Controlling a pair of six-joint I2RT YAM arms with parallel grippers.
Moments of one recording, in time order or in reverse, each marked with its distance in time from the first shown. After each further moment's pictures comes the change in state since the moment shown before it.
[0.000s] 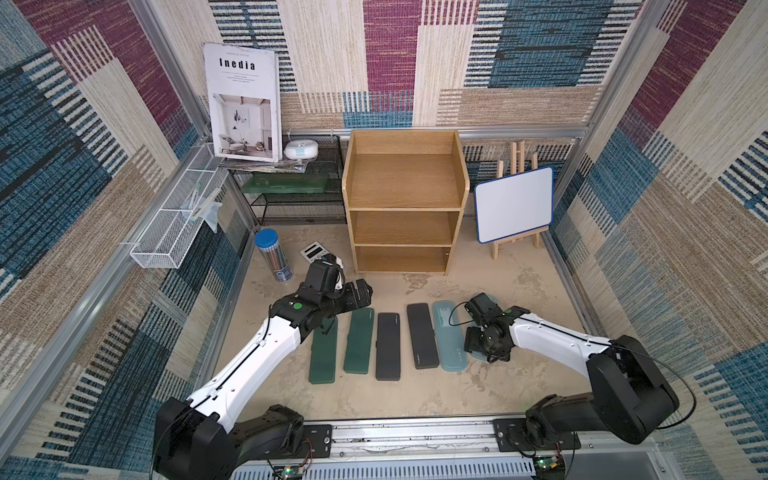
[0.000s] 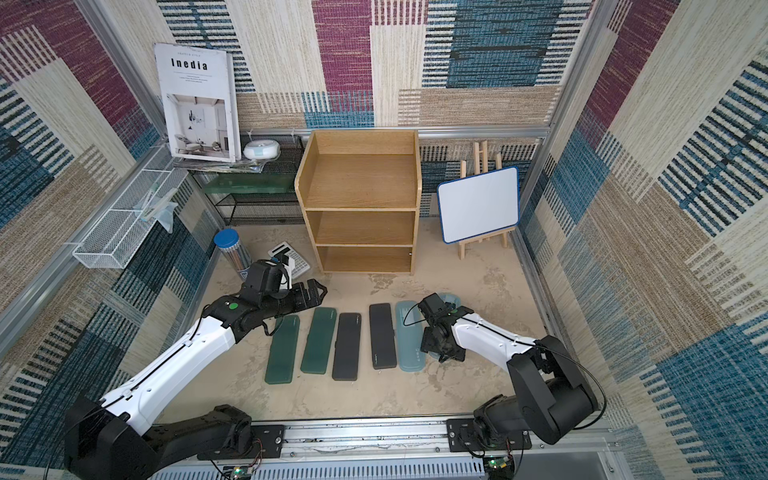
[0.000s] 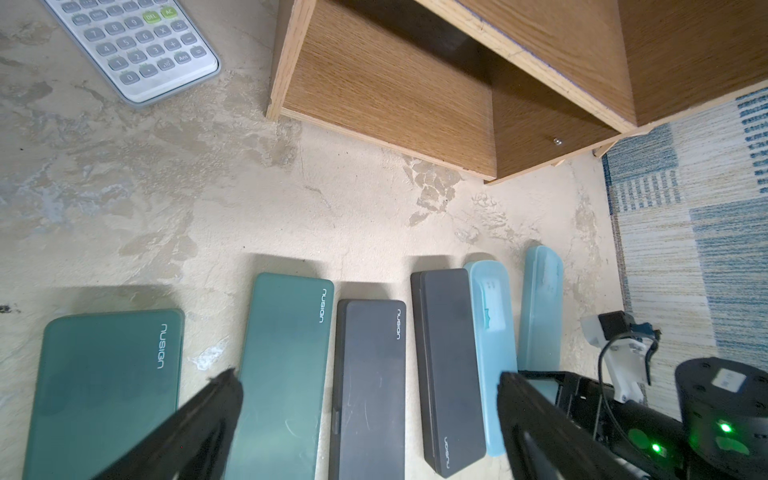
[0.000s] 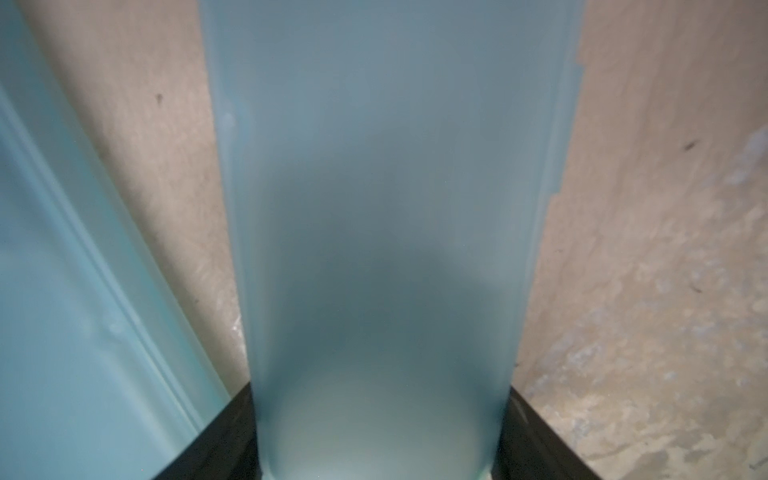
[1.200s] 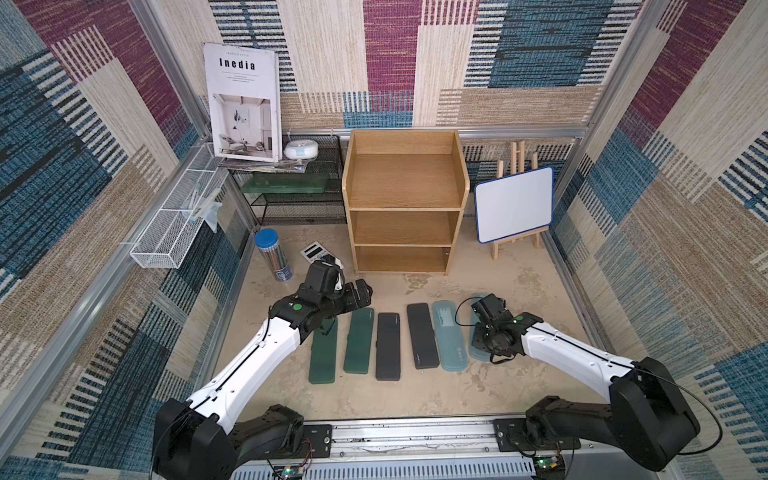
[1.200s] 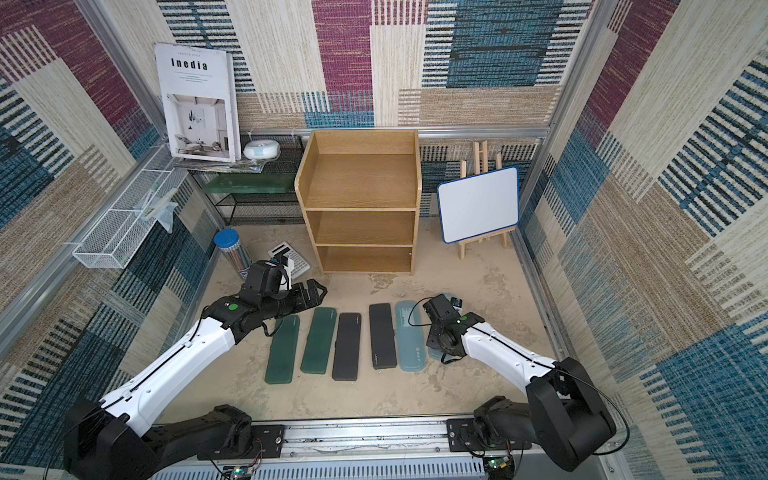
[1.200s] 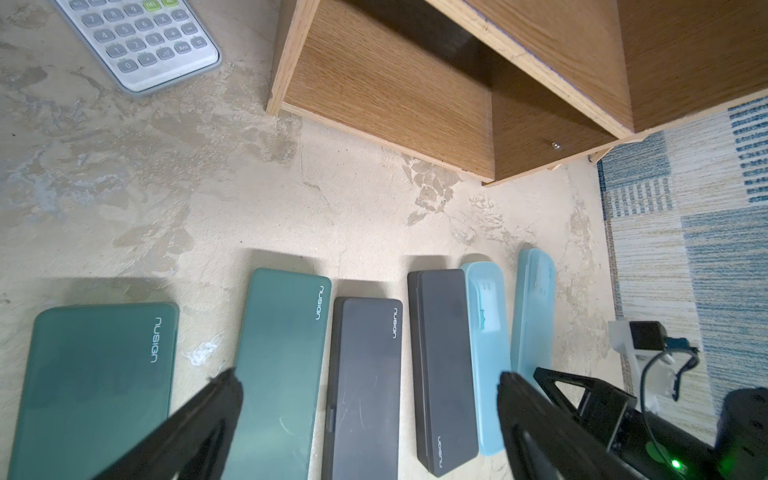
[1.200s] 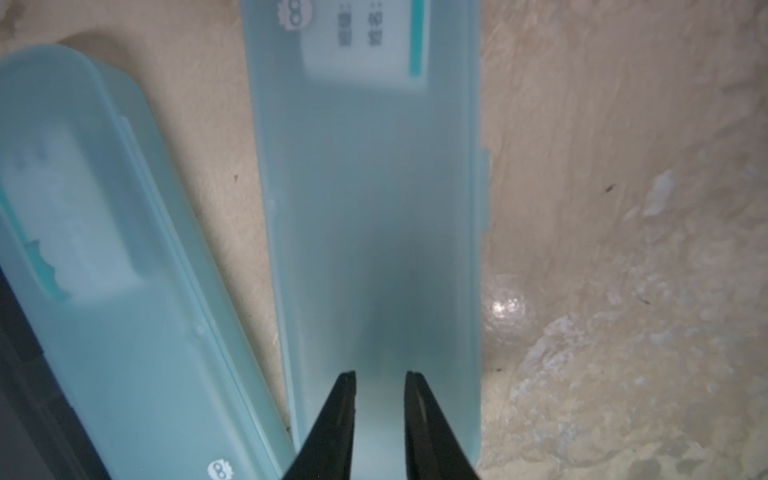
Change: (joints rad) left arm 0.000 -0.008 -0.011 0.005 0.005 -0.030; right arm 0.000 -0.135 -0.034 0.050 0.045 0.043
